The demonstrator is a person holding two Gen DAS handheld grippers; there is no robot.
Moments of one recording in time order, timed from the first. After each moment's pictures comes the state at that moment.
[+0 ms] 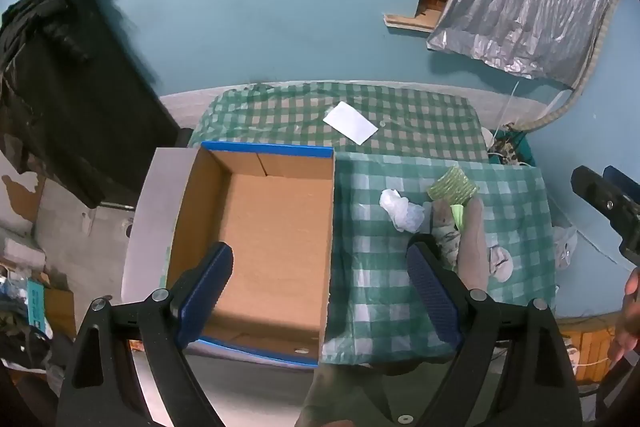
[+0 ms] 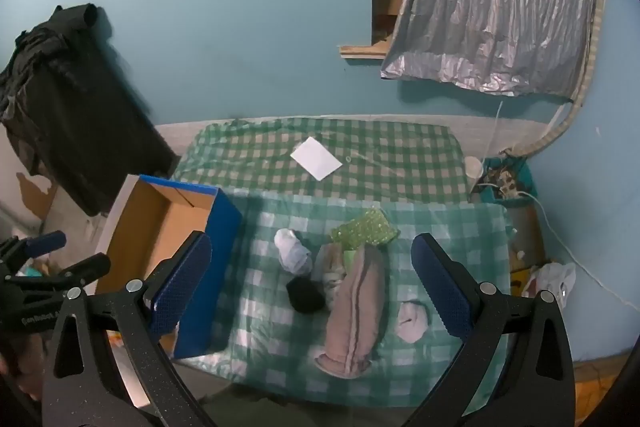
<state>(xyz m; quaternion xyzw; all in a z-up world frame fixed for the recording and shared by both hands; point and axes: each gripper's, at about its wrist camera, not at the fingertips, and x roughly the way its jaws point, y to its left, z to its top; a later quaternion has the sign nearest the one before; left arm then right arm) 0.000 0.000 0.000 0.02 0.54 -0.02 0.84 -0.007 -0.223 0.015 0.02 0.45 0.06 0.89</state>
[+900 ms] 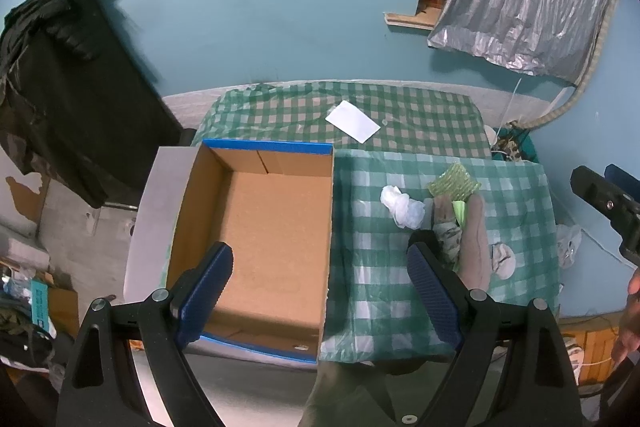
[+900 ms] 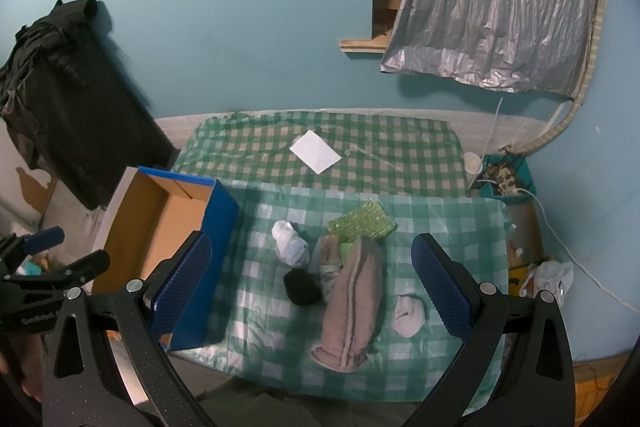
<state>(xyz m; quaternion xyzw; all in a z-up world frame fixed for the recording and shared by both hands) -0.006 -0.004 -0.001 0.03 0.53 -0.01 0.85 -0.012 -0.226 0.013 0.02 0.46 0.05 0.89</state>
